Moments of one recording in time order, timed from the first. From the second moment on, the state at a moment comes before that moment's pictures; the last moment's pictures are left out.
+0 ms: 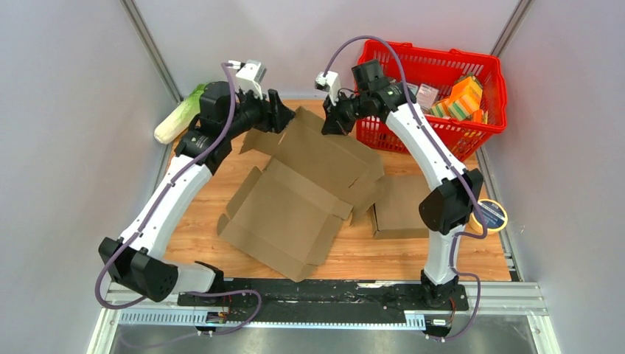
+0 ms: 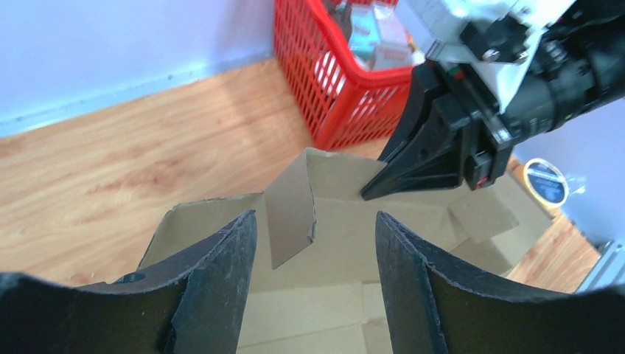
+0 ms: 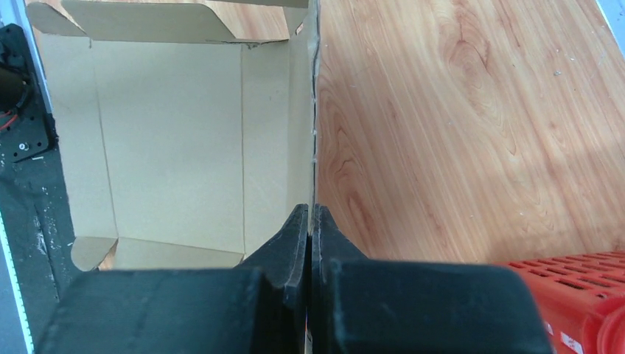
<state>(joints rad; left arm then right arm) -0.39 1.32 1.43 -0.29 0.31 -0.22 0.46 1.93 2.09 -0.94 -0.65 -0.42</state>
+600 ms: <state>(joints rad) -0.46 1.41 1.49 -0.52 0.08 -0.03 0.56 1.99 2.16 -0.97 -0.57 -0.48</state>
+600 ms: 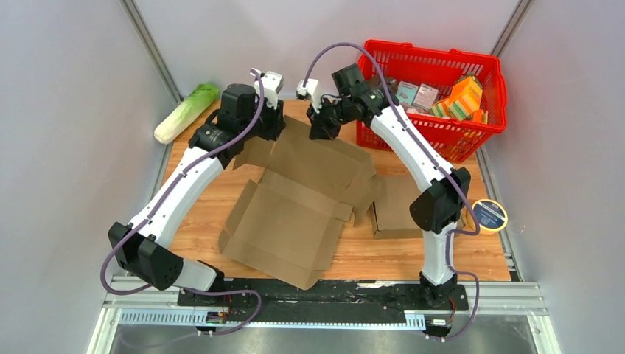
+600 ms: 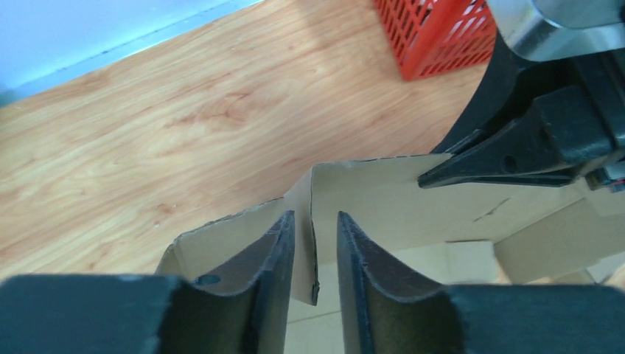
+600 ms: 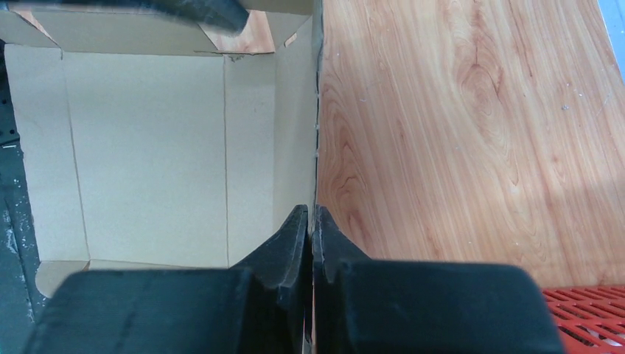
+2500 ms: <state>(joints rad) -0.46 1.00 0.86 -0.11 -0.45 -0.28 0.79 1.82 1.71 -0.55 0.17 1.89</state>
